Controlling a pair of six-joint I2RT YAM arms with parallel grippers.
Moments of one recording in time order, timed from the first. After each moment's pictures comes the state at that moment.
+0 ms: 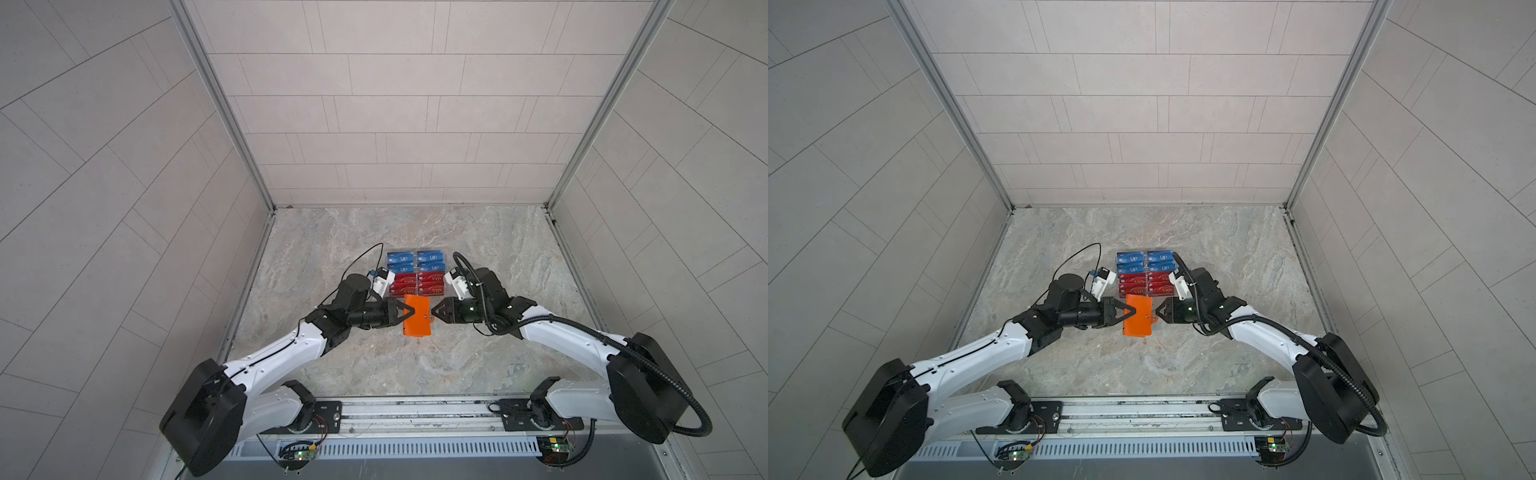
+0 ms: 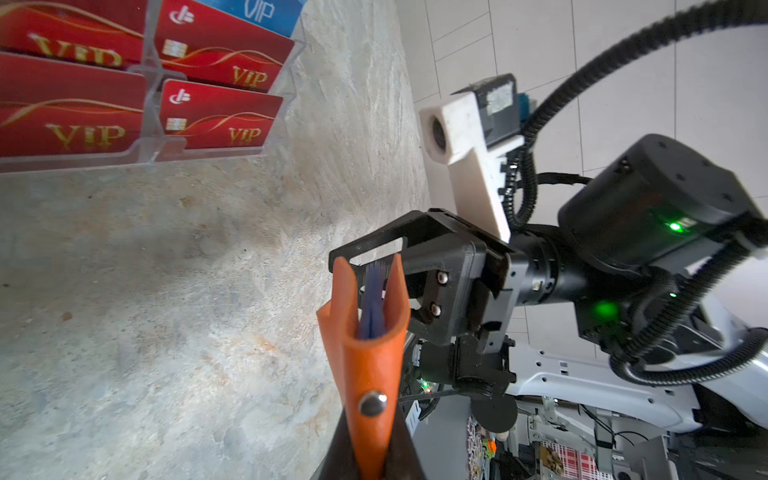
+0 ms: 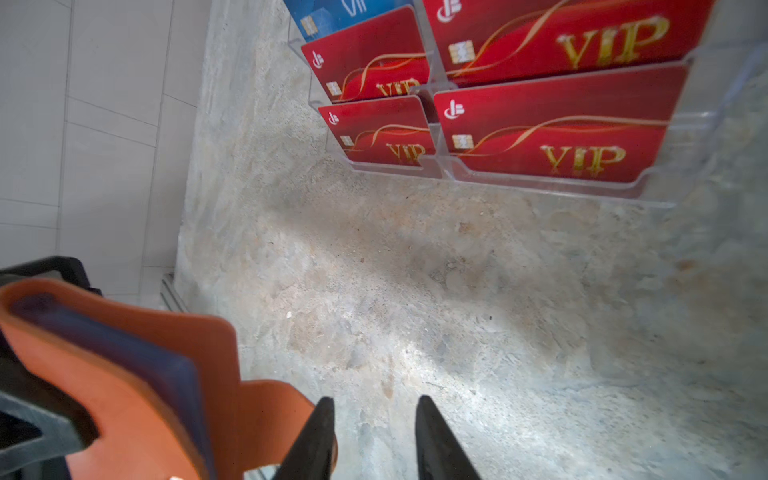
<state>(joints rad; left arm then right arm) -0.64 1.15 0.57 0.09 0.61 -0.88 0.54 1.28 0.64 -0.12 -0.47 0.63</state>
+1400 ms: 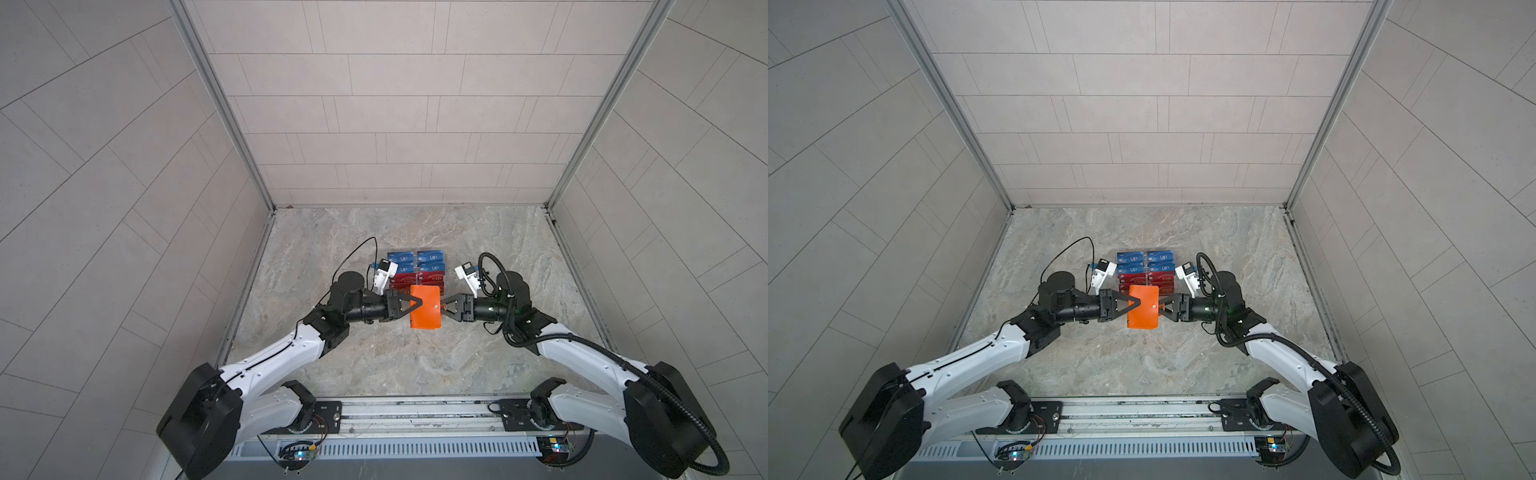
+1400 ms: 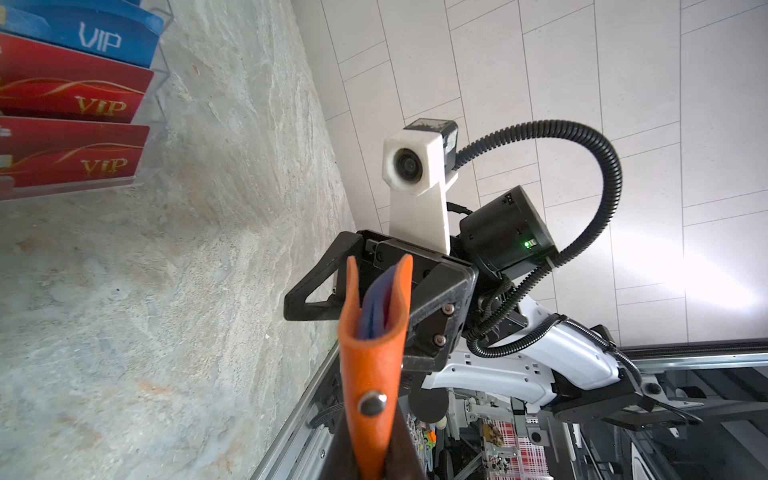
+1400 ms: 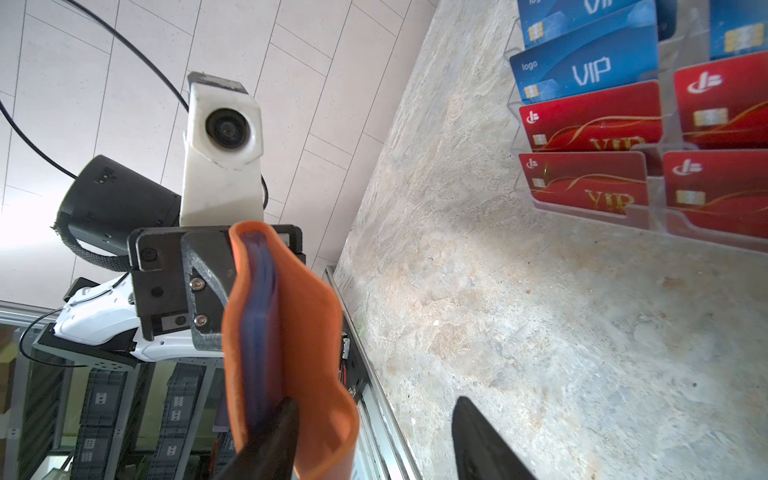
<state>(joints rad) -0.64 1.13 0.56 0.33 0.71 -1.04 0.43 1.12 0.47 0.30 -0.86 0.81</state>
